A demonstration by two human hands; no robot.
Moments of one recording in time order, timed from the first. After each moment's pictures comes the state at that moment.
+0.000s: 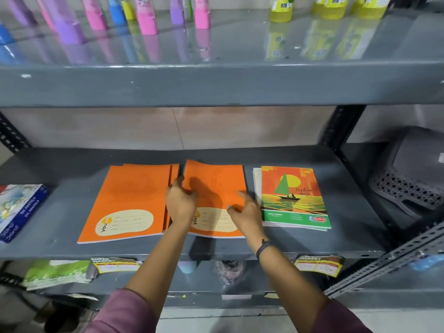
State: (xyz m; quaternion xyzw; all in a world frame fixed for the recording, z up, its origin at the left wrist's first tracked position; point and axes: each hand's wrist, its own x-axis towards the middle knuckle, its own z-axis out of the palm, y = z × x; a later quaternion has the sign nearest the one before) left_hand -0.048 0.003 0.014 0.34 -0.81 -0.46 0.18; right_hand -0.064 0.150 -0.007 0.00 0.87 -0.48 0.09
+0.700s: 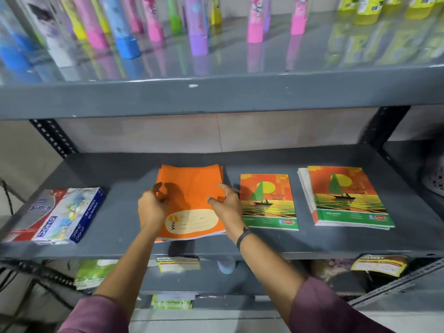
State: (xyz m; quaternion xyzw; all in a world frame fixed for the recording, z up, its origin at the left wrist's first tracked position) left_hand 0.023 -0.181 0.021 0.35 -0.85 -0.34 0.17; right_hand -0.021 -0.022 0.018 0.00 0.79 -0.60 0.13
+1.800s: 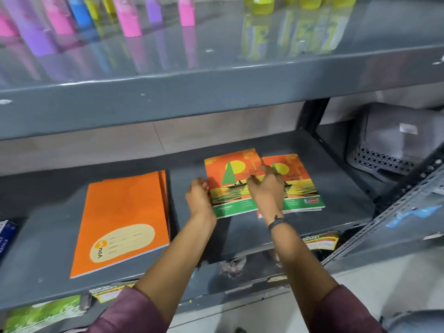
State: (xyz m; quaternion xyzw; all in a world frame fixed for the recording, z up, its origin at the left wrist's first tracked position) left_hand -0.068 0.045 0.036 0.34 -0.43 -0.83 0.09; right_hand -0.081 0.166 0.037 0.17 0.89 -0.42 -0.08
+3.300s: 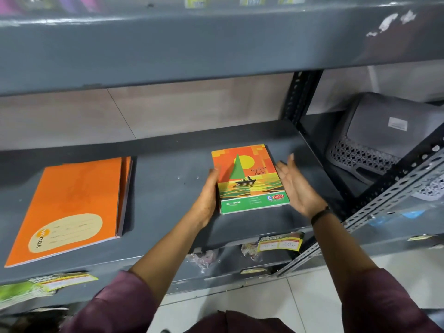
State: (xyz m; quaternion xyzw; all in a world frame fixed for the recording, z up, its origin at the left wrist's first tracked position) left_hand -0.075 0.138 0.008 0.11 -0.62 -0.77 -0.12; right_hand -0.122 0.346 -0.001 -0.01 0.63 -0.74 0.24
